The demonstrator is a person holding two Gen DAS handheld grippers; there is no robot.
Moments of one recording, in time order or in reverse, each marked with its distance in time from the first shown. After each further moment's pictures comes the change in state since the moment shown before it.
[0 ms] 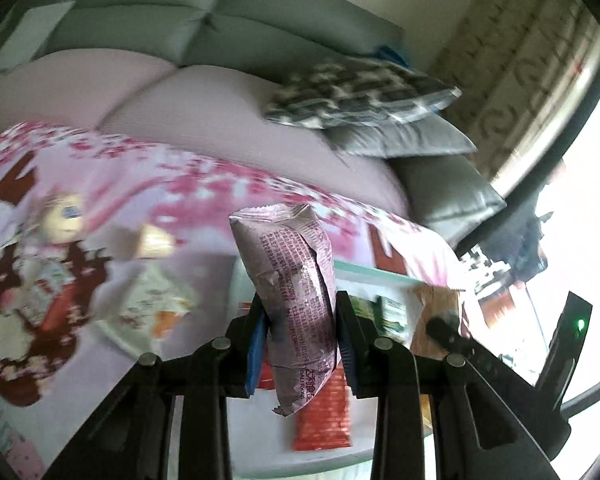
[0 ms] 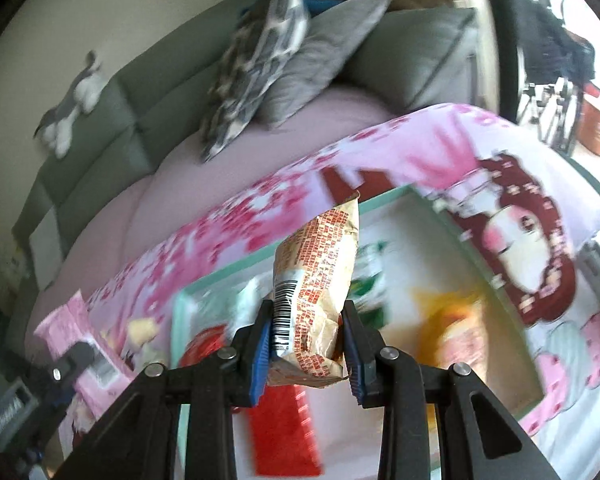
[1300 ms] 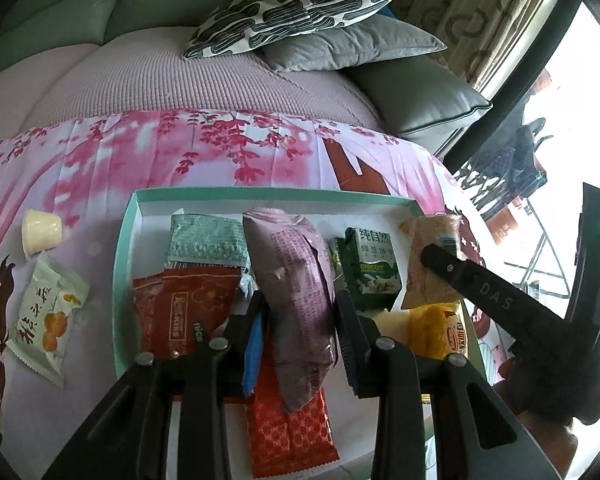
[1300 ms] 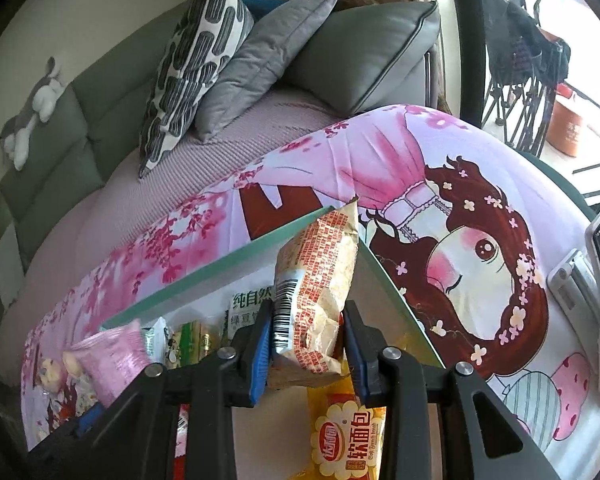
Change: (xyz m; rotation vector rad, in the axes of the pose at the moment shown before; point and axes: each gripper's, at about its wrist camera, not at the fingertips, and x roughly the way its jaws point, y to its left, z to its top) left arm 0.086 -0.048 -0.025 0.185 0.210 -0.020; right arm 0.038 -0.040 0.018 -0.002 0.017 -0.135
